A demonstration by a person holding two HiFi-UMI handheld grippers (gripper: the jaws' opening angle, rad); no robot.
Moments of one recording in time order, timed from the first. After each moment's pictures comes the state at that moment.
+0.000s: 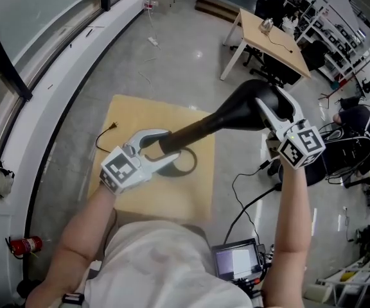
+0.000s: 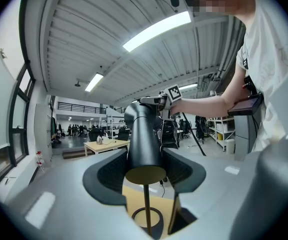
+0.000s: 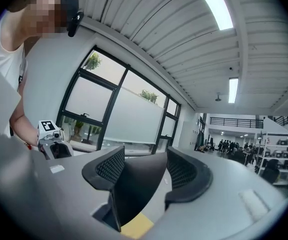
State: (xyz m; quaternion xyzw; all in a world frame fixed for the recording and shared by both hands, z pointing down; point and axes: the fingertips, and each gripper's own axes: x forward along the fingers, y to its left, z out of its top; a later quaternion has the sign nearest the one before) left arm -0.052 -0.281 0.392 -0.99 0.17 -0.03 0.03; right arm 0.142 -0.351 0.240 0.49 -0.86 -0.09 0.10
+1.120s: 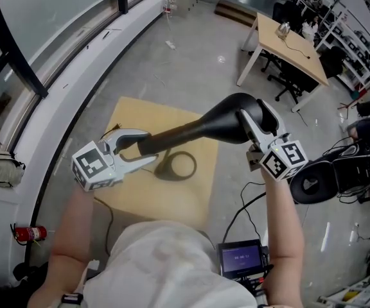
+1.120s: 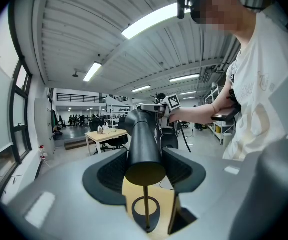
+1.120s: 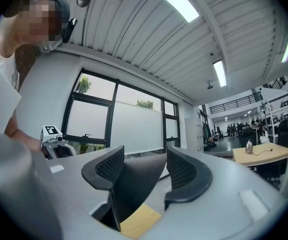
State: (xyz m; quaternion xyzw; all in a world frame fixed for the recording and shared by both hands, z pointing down) left arm -0.061 -0.279 0.374 -0.98 0.17 -0.10 0.01; right arm 0.167 -0.362 0.288 0.47 -0.88 0.00 -0.01
